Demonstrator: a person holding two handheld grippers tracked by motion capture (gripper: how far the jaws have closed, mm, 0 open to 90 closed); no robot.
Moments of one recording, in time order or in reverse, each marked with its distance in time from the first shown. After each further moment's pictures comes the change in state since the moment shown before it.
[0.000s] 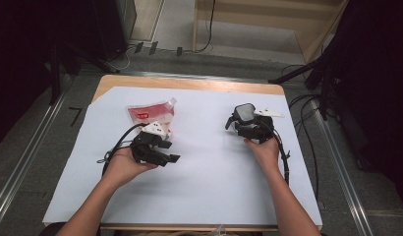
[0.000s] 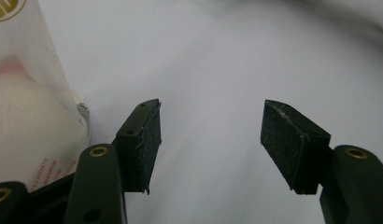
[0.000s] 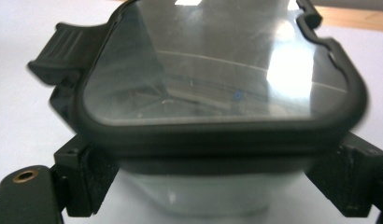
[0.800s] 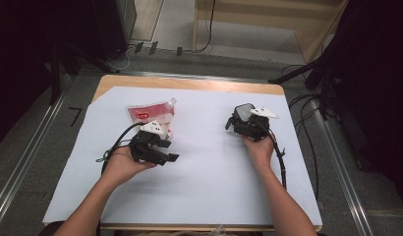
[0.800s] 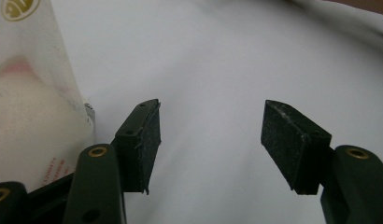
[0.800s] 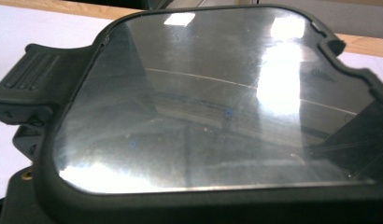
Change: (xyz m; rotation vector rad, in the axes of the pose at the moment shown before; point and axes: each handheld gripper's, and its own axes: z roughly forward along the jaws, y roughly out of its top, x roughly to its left) left arm 0.005 -0.001 -0.001 -0.013 -0.011 0.000; right arm 0.006 -0.001 0.015 -0.078 -0.052 -0.017
